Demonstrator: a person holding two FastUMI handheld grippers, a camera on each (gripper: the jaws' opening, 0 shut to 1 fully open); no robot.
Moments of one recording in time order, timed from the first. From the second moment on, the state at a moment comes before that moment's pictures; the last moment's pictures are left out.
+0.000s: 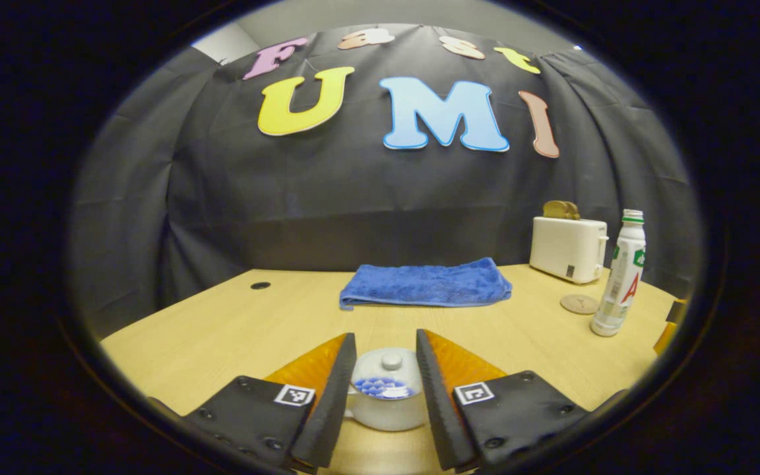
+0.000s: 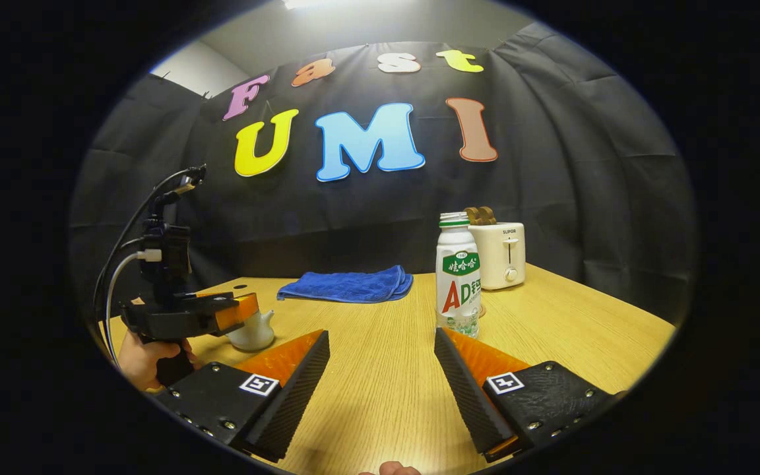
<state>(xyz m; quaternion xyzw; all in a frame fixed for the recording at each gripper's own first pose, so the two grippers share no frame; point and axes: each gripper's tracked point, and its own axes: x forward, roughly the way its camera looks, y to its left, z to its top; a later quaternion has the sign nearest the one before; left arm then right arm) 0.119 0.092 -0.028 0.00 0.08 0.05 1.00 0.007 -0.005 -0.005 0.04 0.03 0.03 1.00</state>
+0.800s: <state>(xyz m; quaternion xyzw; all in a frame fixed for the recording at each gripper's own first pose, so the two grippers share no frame) 0.102 0.077 0.038 0.00 -0.01 -0.01 1.00 0.032 -0.054 0.022 0.03 0.00 0.00 1.00</state>
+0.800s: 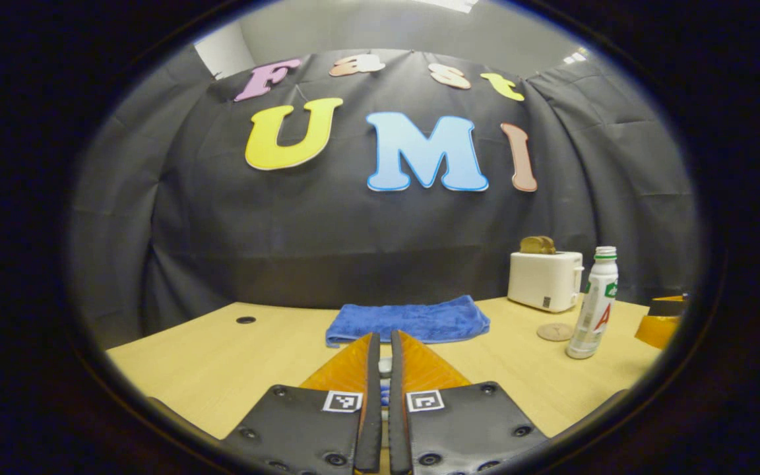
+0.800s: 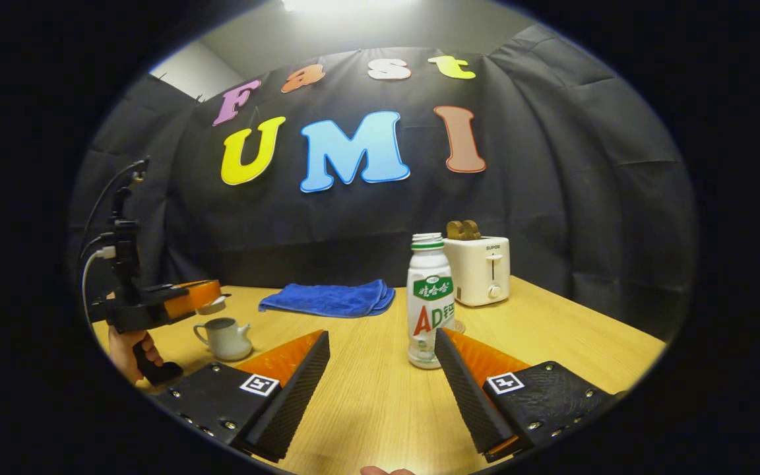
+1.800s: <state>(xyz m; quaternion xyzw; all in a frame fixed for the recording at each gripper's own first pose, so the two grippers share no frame) -0.031 0.067 0.057 -0.05 -0.02 -0.06 1.00 0.150 -0.103 -0.009 -0.03 0.07 -0.08 0.99</state>
